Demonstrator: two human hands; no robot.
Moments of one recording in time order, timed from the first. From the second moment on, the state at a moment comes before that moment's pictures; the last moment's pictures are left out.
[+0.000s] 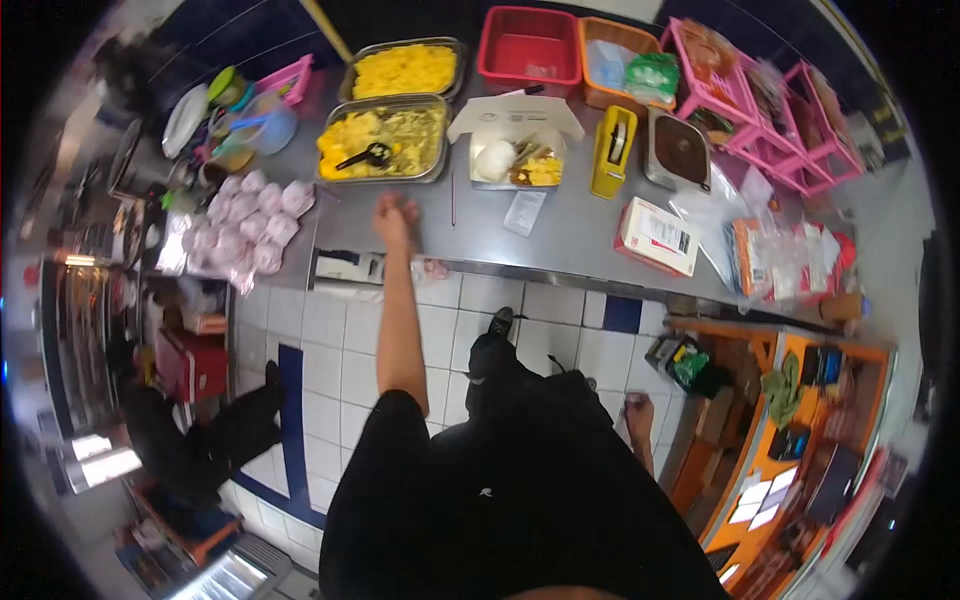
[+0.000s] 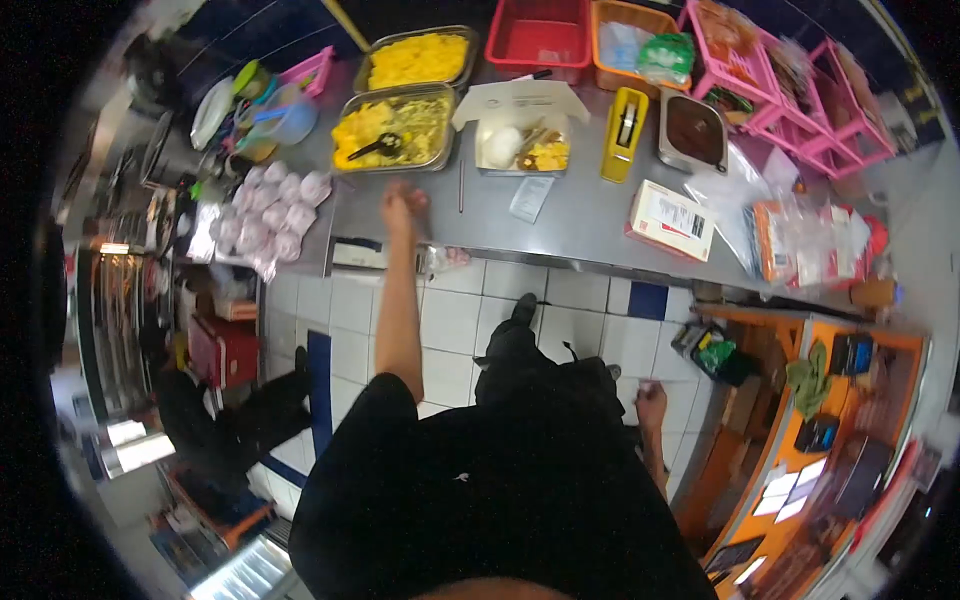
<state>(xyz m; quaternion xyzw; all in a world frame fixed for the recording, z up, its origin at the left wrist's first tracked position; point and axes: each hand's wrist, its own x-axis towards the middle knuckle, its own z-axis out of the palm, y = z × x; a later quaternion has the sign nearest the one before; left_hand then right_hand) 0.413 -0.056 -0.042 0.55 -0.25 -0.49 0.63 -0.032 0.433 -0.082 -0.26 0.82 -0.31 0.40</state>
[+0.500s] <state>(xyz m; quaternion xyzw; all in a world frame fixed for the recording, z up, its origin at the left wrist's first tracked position) 0.380 0.074 -0.036 0.63 -0.48 -0.47 0.39 0.222 0.162 0.354 -0.64 0.41 -0.59 0.28</state>
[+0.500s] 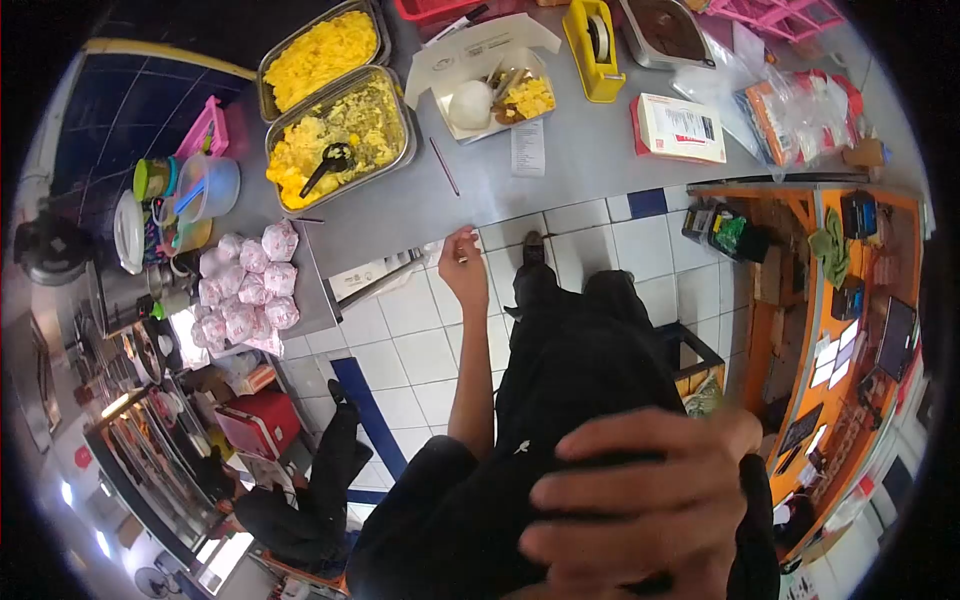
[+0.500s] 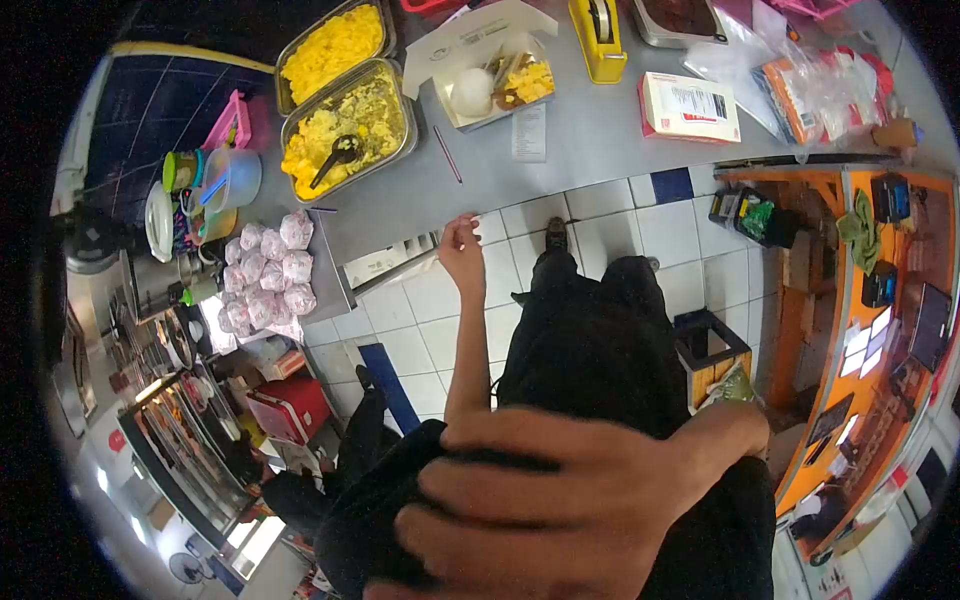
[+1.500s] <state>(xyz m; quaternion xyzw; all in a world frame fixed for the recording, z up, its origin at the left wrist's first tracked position) 0.207 -0.021 -0.055 0.60 -0.58 -0.28 0.47 0.087 0.026 -0.051 -0.67 0.67 -0.29 0.17</state>
